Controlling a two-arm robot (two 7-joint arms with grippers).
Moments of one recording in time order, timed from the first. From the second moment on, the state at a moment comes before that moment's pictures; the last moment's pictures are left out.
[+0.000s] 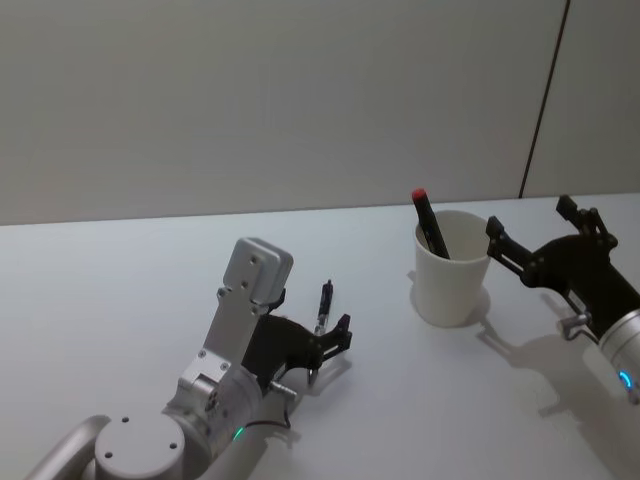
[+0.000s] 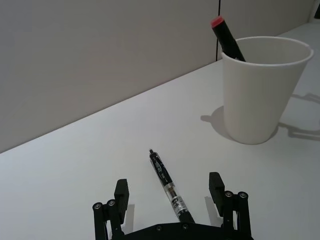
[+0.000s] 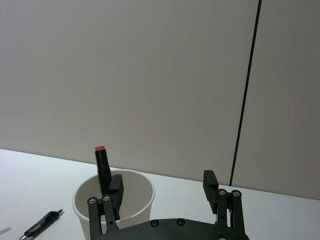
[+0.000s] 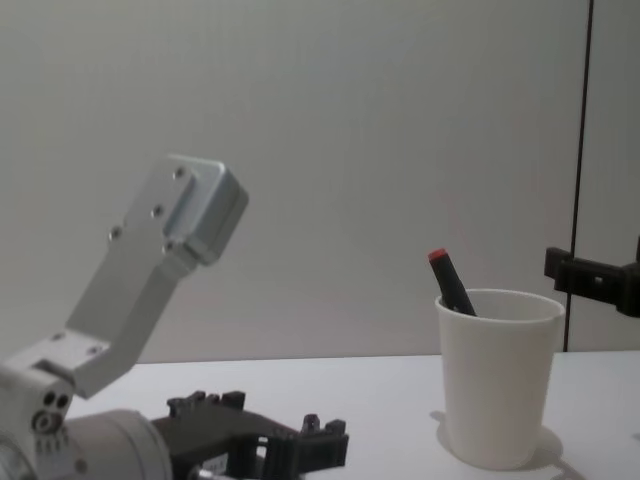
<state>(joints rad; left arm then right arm) -0.09 0.38 0.48 -1.71 -0.31 0.30 0.02 -0.01 0.34 -0.23 -1.77 0.29 0.03 0.07</state>
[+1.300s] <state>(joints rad) -0.06 0.38 0.48 -1.66 -0.24 0.28 0.00 -0.01 0.34 -0.23 -1.77 0.29 0.03 0.07</state>
